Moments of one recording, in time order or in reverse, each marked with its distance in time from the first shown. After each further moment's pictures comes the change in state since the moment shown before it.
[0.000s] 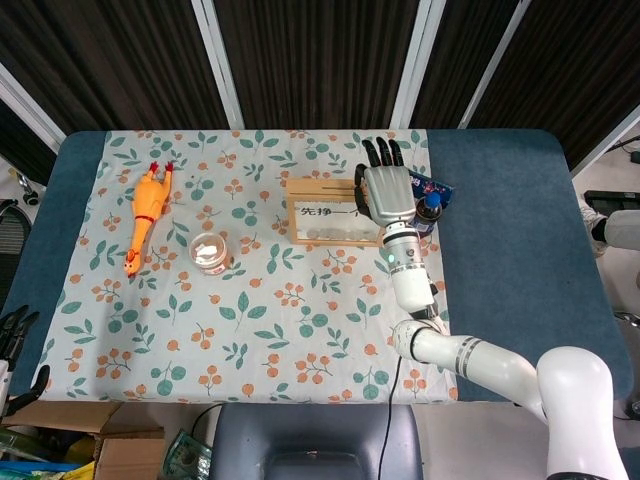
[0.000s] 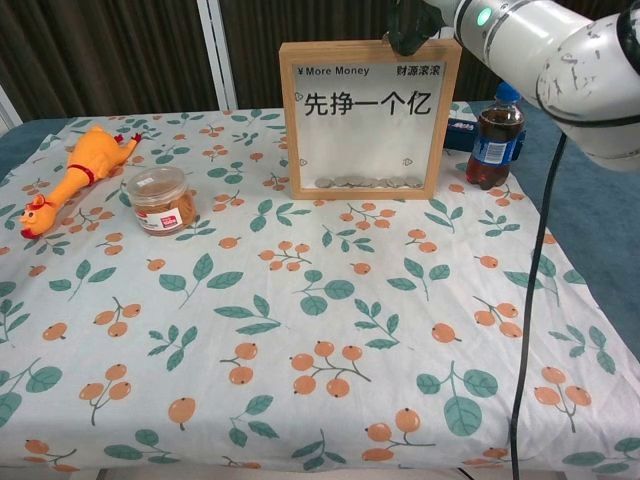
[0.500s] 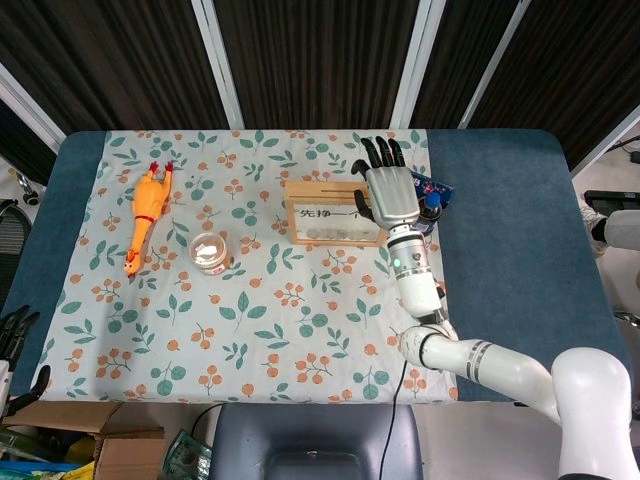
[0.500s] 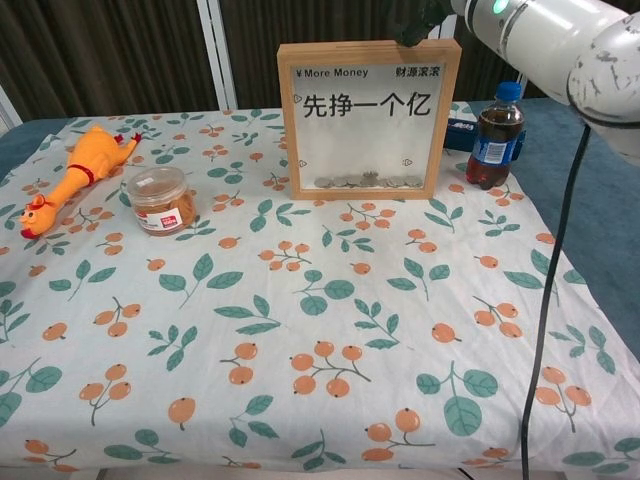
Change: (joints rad) left arm 0.001 0.000 0.002 -0.002 0.005 0.003 0.003; right arm -0.032 0.053 -0.019 -0.093 -0.061 0.041 0.055
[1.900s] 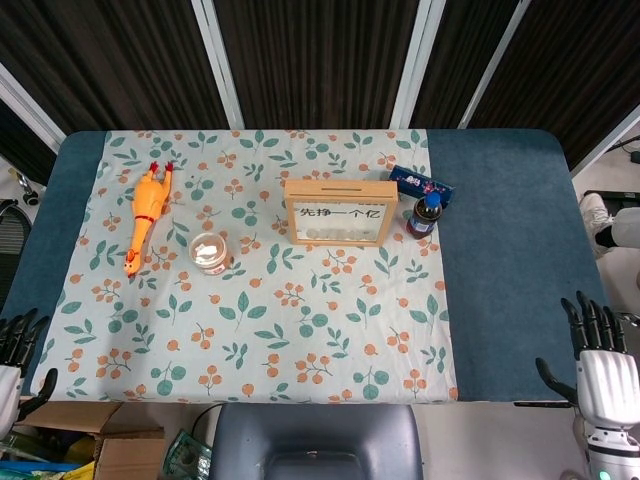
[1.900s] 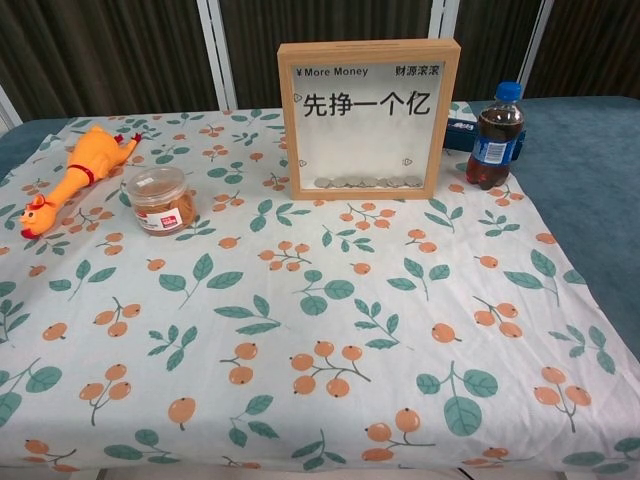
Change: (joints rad) left arm 0.017 -0.050 0.002 0.009 0.047 0.063 0.136; right arm -0.969 0.432 -0.543 -0.462 -0.621 0.679 0.343
